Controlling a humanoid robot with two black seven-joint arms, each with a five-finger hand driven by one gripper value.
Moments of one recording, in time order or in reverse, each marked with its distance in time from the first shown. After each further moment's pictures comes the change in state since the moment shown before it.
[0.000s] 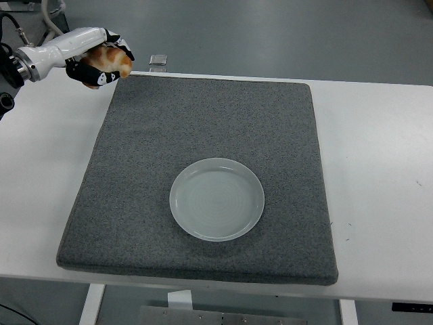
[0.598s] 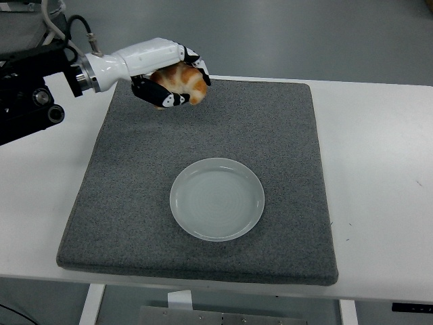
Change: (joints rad) left arm -0.079 -0.081 0.088 -0.330 0.088 0.079 0.008; right arm 0.000 0.000 0.000 0.000 0.000 0.000 0.000
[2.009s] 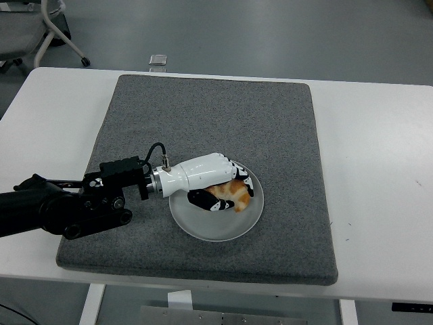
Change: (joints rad) left arm 0.353 -0.313 0.016 0.157 0.217 0.157 0.001; right arm 0.000 0.000 0.000 0.000 0.000 0.000 0.000
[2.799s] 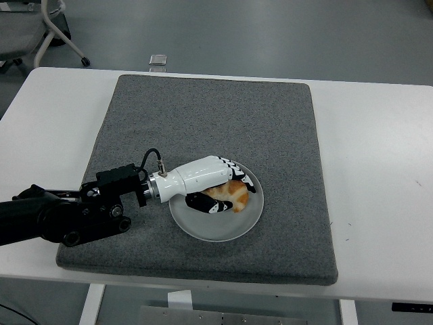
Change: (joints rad) left arm 0.041 0.006 -0.009 -0.020 -0.034 0.048 0.002; right arm 0.000 0.000 -0.002 0.000 0.000 0.000 0.000
